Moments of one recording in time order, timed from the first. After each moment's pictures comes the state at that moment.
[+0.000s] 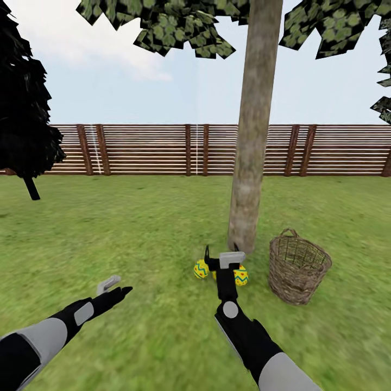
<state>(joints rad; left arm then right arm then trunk) -0.87 0.21 -0.75 -0.02 1.25 0.13 -0.35 -0.57 0.15 0.45 -0.82 0.12 -0.37 -0.53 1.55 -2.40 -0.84</state>
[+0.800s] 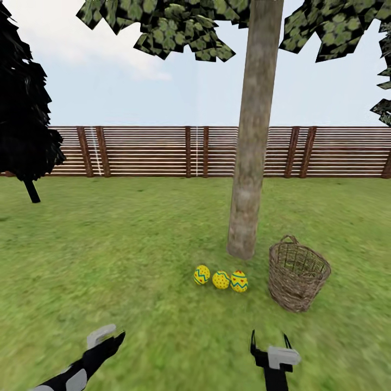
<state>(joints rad) -0.59 0.17 -0.75 -0.02 1.25 -0.22 -0.32 -0.44 0.07 0.37 -0.01 0.11 -1.02 -0.70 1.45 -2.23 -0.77</state>
